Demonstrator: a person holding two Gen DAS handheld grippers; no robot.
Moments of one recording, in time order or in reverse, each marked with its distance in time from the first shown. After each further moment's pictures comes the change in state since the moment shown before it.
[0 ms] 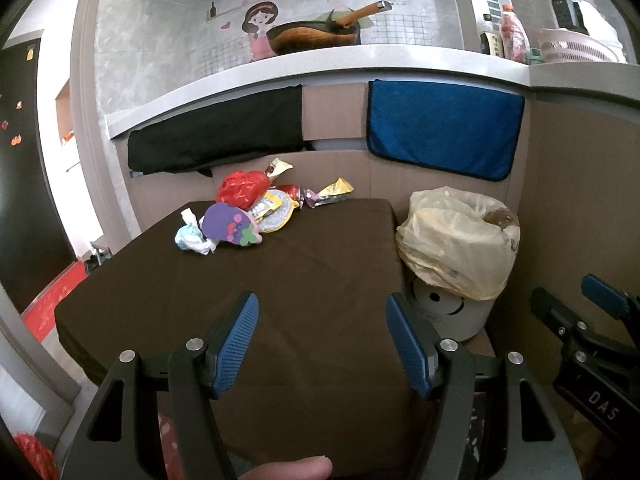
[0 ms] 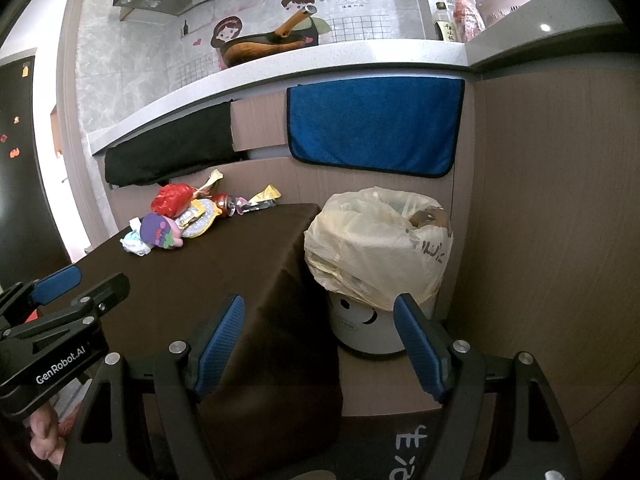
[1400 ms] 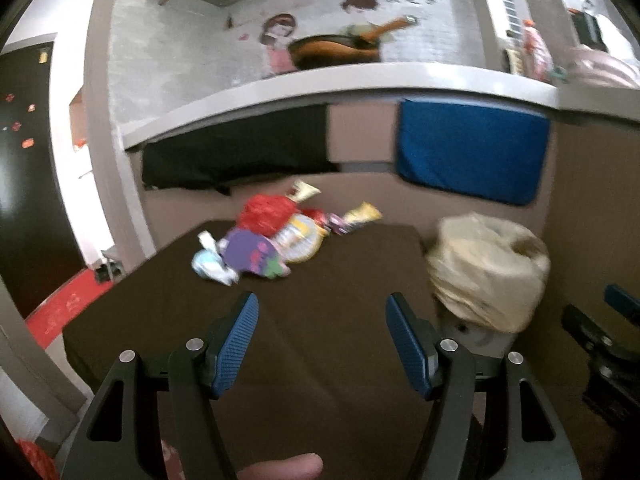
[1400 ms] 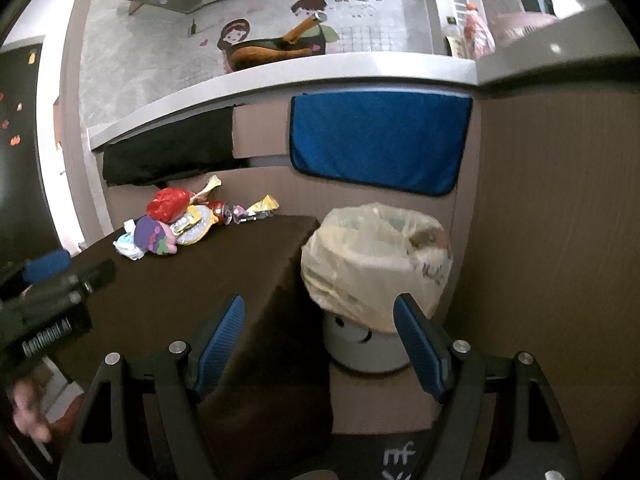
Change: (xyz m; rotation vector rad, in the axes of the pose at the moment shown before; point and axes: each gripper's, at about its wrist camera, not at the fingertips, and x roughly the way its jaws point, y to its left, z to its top) left arm 0.024 0.039 0.030 -0.024 -0.065 0.066; right arm 0.020 0.002 0.021 -0.057 -0.033 0.001
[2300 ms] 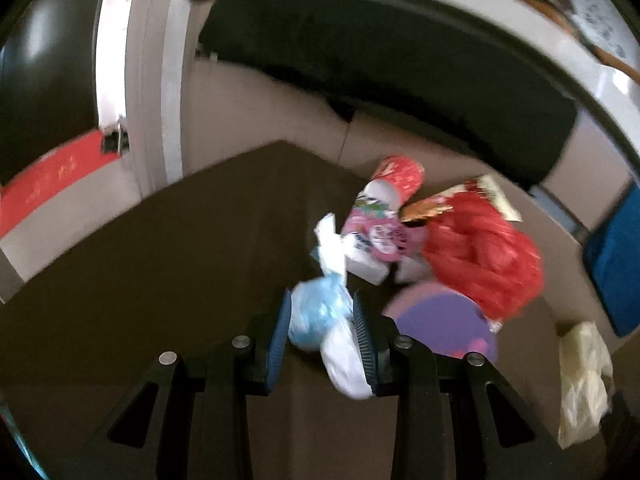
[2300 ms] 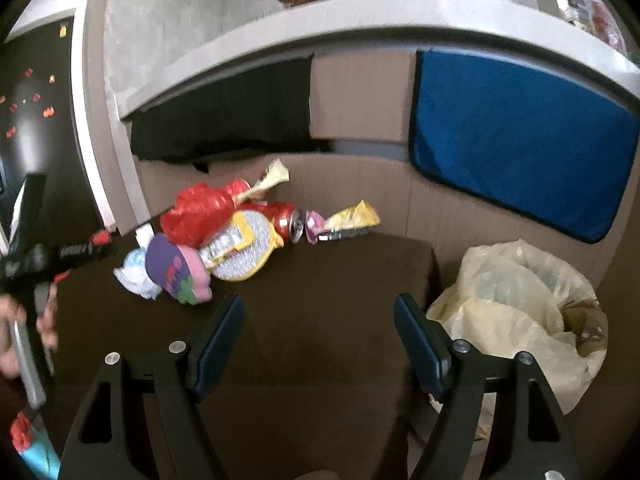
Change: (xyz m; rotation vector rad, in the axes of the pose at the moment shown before) left arm 0.280 0.219 0.032 -0.456 0.336 0.019; right arm 0.197 0.107 0.067 -0.095 0.134 0.191
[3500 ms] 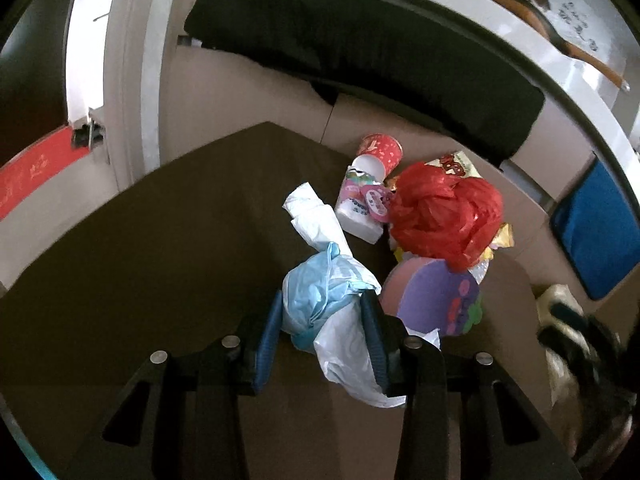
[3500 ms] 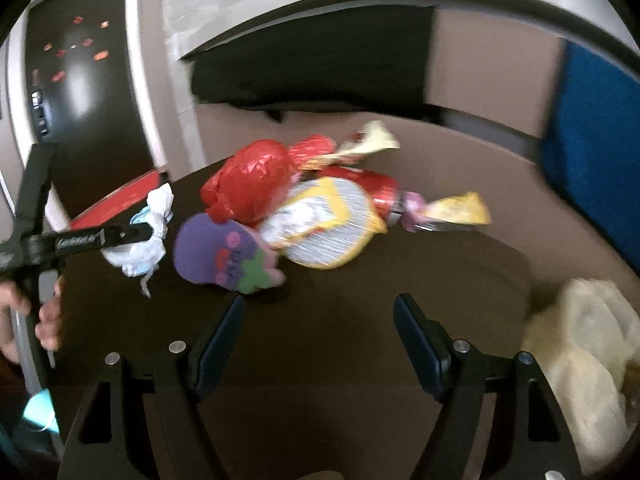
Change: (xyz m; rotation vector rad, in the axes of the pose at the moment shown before) left arm -0.049 0.033 -0.023 0.077 0.021 -0.125; right arm 0.074 0.080 0.031 -0.167 0.160 0.256
